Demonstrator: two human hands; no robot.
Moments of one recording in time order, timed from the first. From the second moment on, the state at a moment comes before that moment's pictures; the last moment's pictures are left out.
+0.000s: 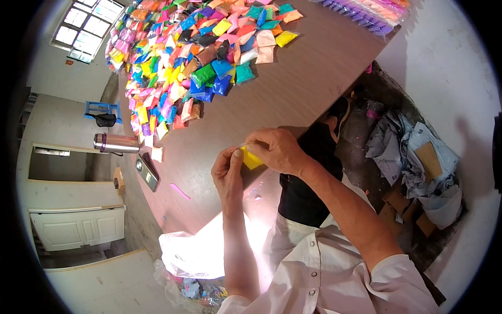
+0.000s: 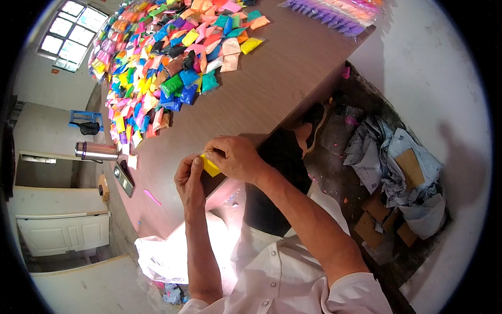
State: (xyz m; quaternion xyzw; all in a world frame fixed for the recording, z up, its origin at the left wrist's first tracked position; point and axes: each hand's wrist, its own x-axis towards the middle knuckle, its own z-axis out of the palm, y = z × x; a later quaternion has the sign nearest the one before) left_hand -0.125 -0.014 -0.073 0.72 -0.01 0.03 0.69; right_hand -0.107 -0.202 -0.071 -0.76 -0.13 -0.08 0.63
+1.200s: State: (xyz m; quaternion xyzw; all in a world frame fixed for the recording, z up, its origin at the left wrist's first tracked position) left_hand -0.224 -0.014 -0.049 0.78 -0.02 0.03 0.62; right_hand -0.207 -0.167 -0.087 -0.64 -0.02 -0.04 0.77
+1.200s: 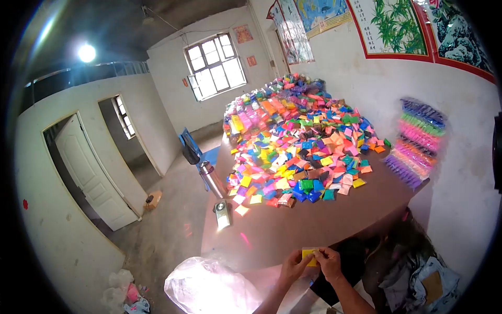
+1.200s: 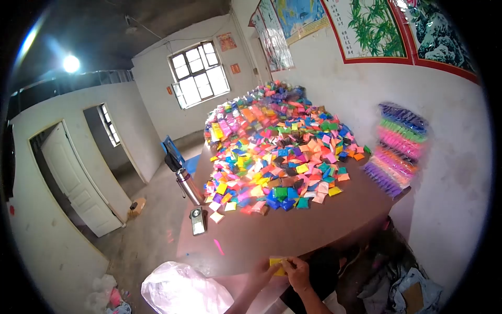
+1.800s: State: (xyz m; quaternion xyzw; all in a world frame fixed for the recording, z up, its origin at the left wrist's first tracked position) left_hand -0.245 -0.028 -0.048 0.83 0.04 -0.08 0.55; right_hand -0.224 -0.184 -0.130 -0.59 0.03 0.03 0.81
